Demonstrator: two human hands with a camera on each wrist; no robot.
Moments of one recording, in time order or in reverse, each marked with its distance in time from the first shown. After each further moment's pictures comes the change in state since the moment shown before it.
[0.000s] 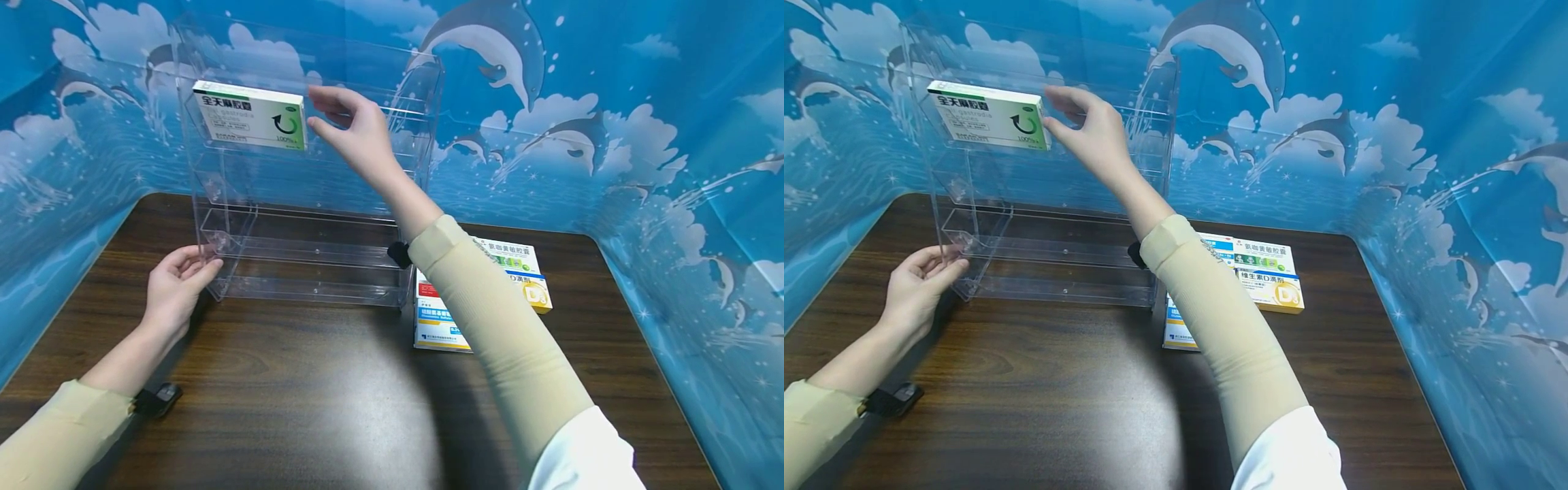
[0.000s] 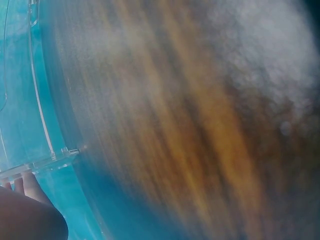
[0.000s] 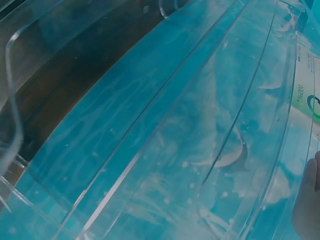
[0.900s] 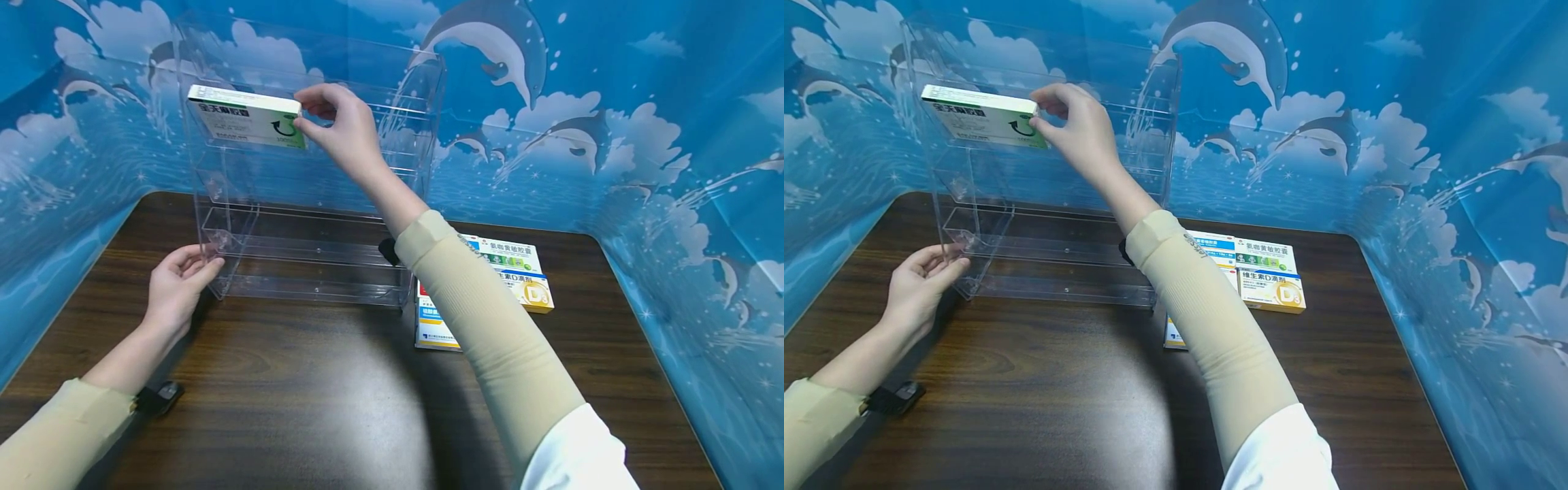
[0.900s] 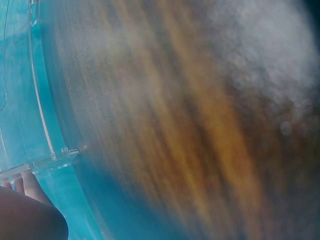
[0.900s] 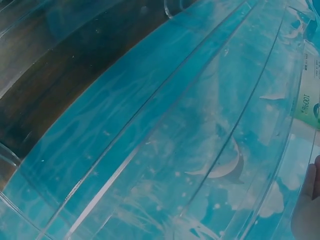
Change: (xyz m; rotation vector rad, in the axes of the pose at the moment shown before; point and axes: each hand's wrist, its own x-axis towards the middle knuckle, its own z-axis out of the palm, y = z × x) left_hand 0.000 -0.001 -0.001 0.002 0.008 -0.010; right_hand 0.006 -0.009 0.017 -0.222 0.003 0.000
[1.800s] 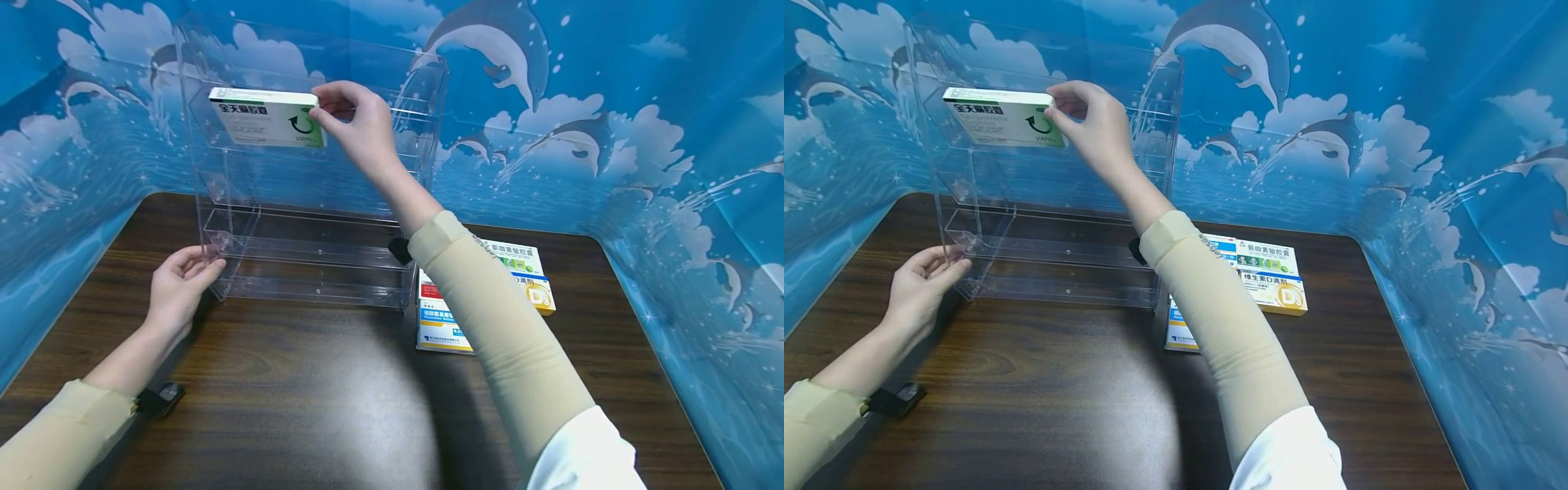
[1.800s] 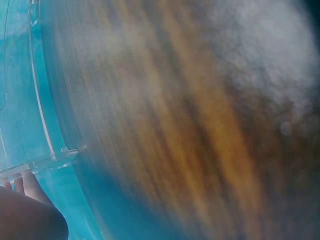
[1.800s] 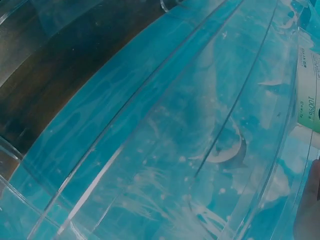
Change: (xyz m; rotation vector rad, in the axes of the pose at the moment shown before) left_hand 0.000 0.001 0.001 0.059 0.009 0.006; right_hand 0.001 0.007 -0.013 0.075 0.077 -0.034
